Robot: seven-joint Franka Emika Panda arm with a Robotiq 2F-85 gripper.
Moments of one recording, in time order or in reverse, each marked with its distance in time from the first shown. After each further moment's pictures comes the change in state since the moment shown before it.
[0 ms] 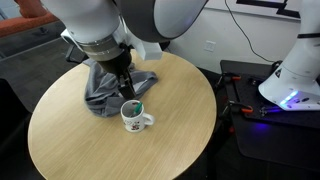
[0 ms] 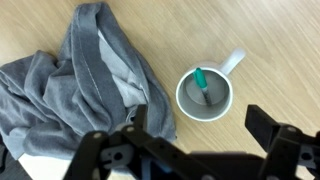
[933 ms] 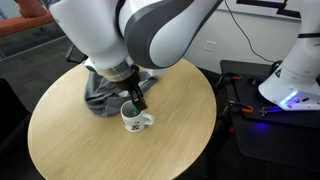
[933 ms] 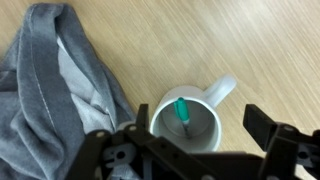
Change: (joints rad) arm -0.032 0.083 -0.002 -0.047 0.085 0.070 -0.138
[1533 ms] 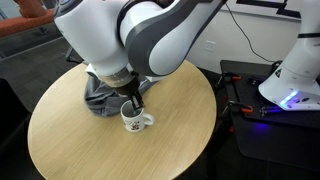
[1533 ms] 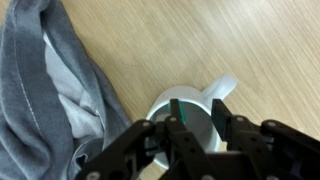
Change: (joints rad) arm 0.000 0.033 0.000 0.005 0.004 0.041 -0.001
